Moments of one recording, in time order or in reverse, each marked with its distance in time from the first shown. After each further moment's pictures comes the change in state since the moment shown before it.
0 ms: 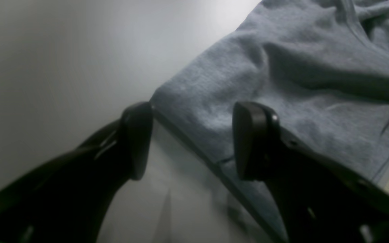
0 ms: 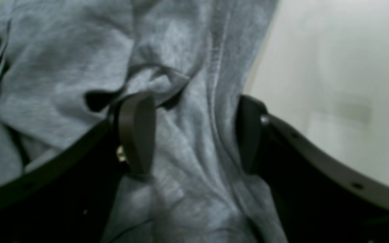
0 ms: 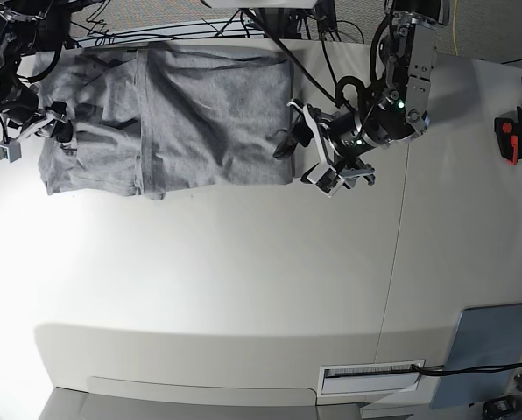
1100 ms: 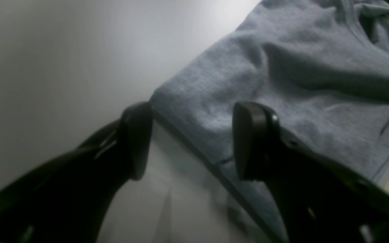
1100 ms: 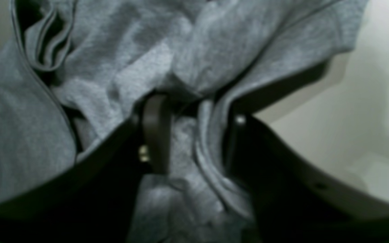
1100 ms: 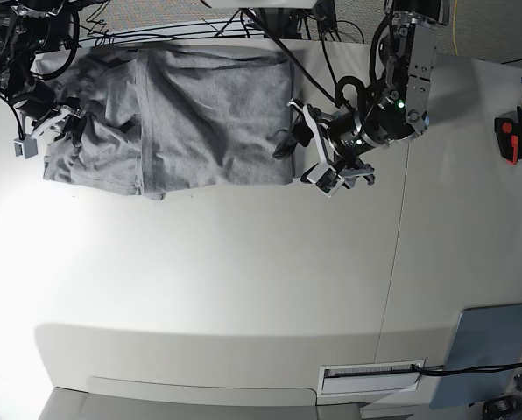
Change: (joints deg) left arm 0.0 0.0 0.0 0.0 0.0 0.0 0.0; right arm 0.0 -3.8 0.0 -0.1 5.4 4.0 -1.9
